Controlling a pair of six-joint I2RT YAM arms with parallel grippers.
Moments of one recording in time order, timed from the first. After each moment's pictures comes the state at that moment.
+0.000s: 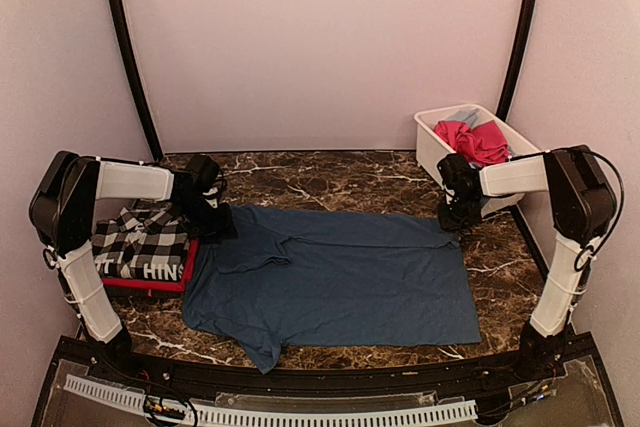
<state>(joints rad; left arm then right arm) -0.33 1.81 1.13 -0.52 0.16 -0.56 0.30 1.87 1.13 -0.47 0.31 0.18</state>
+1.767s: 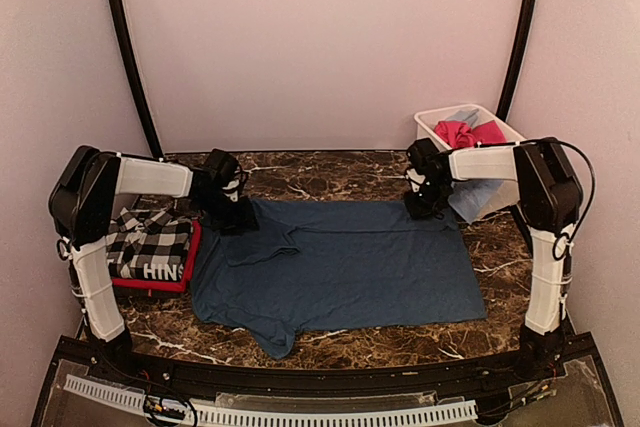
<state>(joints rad) -0.40 1.92 1.23 -0.44 0.20 -0.53 0.40 2.07 1.47 -0.60 0.12 0.13</state>
